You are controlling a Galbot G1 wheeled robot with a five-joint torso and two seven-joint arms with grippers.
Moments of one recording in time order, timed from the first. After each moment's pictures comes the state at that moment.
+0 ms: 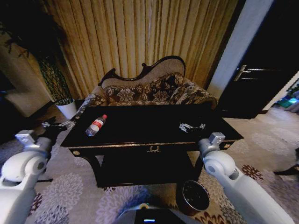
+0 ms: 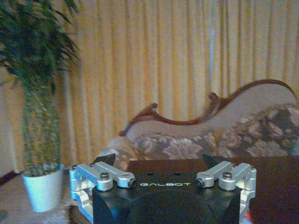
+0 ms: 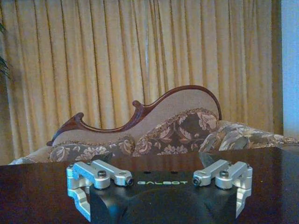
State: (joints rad) left arm 1.32 -0.83 -0.89 -2.08 -0.80 0.45 -0.13; right arm -1.25 0.83 0.42 2.20 0.81 -0.23 0.46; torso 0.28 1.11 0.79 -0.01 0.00
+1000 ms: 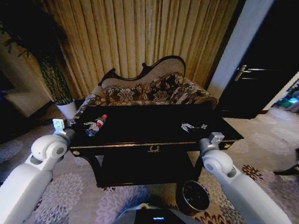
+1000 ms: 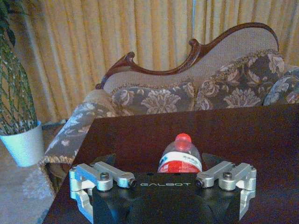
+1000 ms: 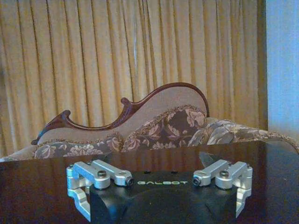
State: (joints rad) left arm 1.13 -0.75 -0.65 -2.08 -0.96 0.72 -0.30; right arm -1.24 0.85 0.42 2.15 0.78 -0.22 0.47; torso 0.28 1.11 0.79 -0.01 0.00
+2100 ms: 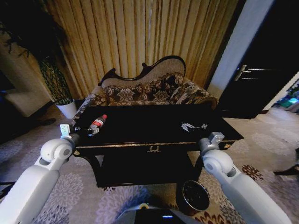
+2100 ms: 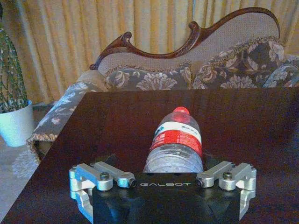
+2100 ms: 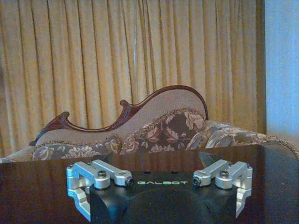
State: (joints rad) left arm 1.13 -0.80 -0.61 -2.01 -0.92 0.71 -0.26; right arm -1.24 0.85 0.43 2.15 0.77 -0.21 0.47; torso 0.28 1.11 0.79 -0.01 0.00
